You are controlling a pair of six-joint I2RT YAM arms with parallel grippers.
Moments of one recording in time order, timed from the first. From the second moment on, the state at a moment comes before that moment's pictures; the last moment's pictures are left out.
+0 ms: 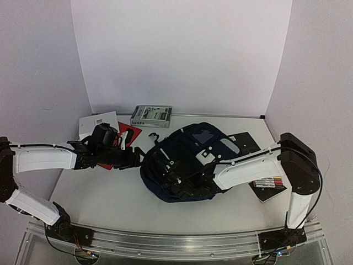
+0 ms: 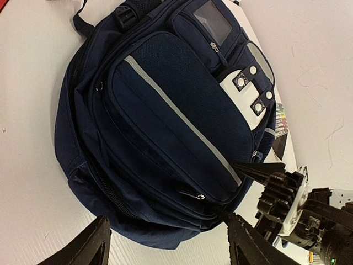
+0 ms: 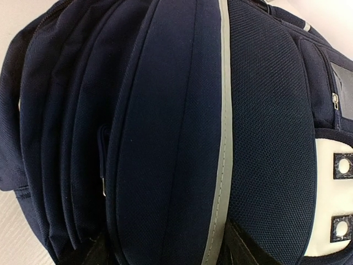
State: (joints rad) left arm -0.69 1.34 0.74 -0.04 0.29 -0.65; right arm 1.18 1.95 1.21 -0.27 0.53 0.17
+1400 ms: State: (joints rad) left arm -0.81 1.63 0.94 0.07 0.48 -0.36; right arm 1.08 1.70 1.11 -0.19 0.34 0.36
